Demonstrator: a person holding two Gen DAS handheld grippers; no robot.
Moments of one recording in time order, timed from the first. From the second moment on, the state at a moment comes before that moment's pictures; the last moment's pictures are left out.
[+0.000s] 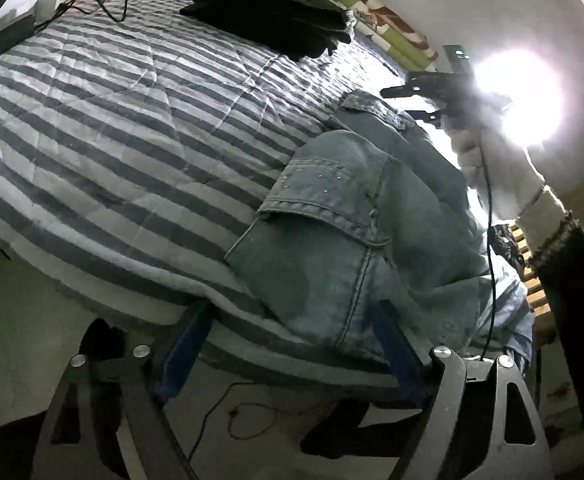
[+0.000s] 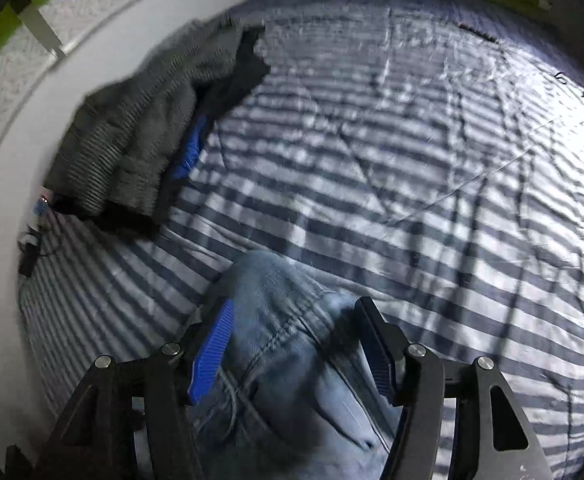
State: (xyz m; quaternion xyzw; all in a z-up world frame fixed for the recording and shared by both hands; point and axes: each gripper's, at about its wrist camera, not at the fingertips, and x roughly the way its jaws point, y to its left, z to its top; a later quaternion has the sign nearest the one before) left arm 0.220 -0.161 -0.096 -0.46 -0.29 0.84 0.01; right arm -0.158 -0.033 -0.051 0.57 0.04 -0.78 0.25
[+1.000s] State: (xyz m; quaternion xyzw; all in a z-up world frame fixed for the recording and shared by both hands) left arm 0.170 -0.181 -0.048 -0.44 -0.25 0.86 -0.02; right arm -0.112 0.018 0.025 0.47 0.12 -0.85 0.19
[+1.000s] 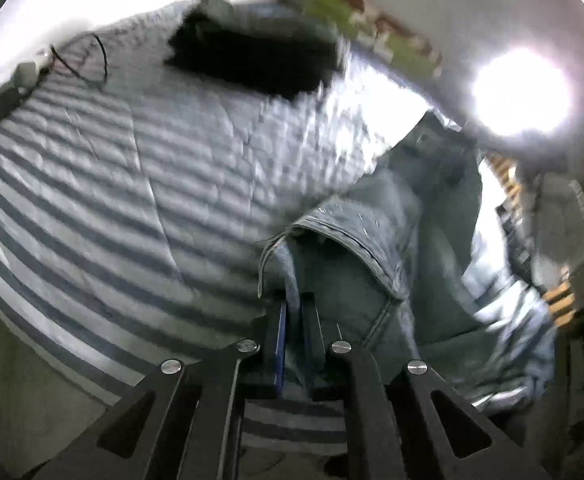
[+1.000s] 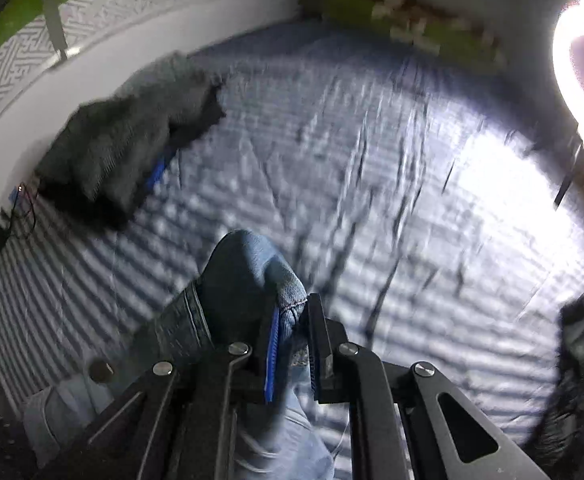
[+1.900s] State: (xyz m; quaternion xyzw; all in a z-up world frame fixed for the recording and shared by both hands) left arm 0.253 -0.380 0.005 -0.38 -0.23 0.87 -0.21; right arm -0.068 -0.300 0.115 0.35 0.24 -0.84 0.33
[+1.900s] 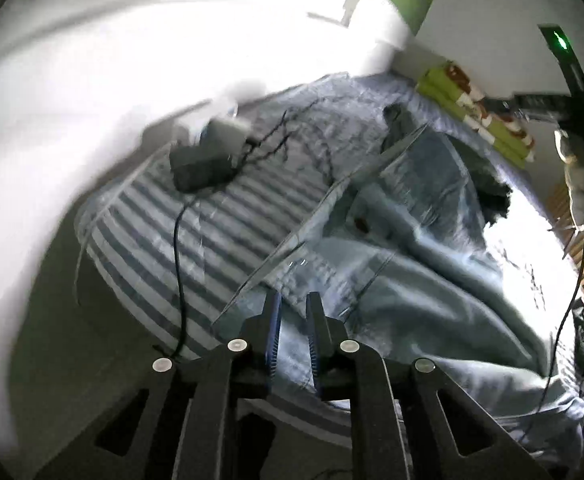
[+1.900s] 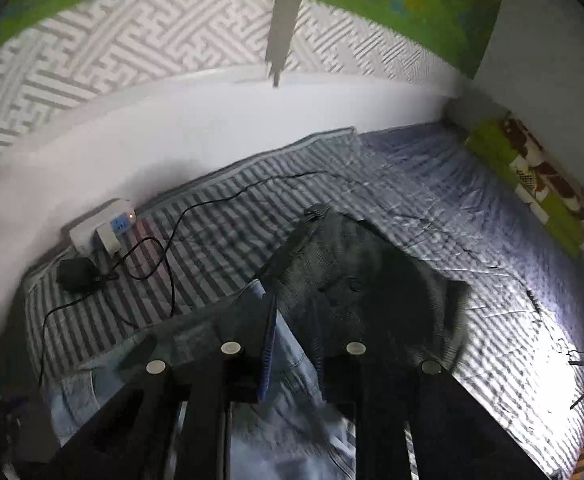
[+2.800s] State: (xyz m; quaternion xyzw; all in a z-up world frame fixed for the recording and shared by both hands) left arm 0.148 0.037 0.017 -0.48 -0.04 0.85 0.20; right arm 0.166 0.359 0.024 0.54 0.00 -0.84 0.07
